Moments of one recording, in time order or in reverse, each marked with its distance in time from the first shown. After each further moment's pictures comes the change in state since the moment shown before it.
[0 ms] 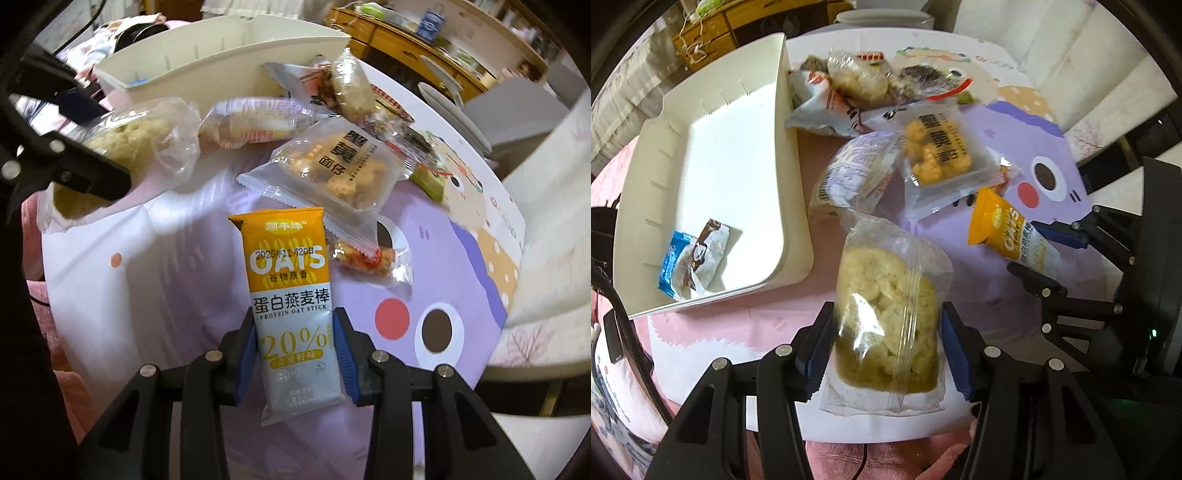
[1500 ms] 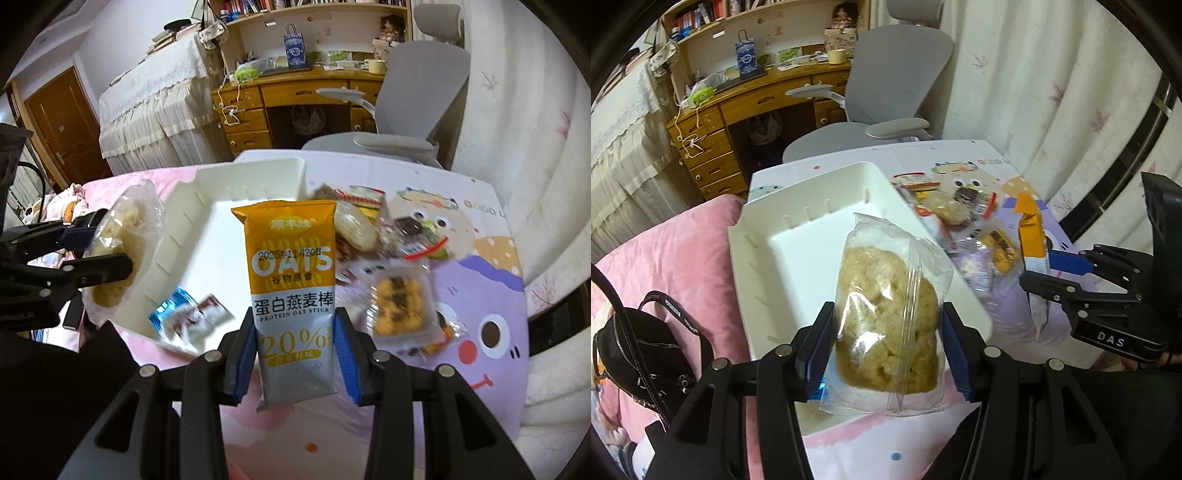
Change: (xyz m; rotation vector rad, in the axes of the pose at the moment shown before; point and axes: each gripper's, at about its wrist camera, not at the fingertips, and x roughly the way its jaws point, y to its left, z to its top) left arm -0.119 0.202 0.028 0.198 -0.348 -0.093; right arm -0.088 0.048 0.143 0.621 -0.248 0.001
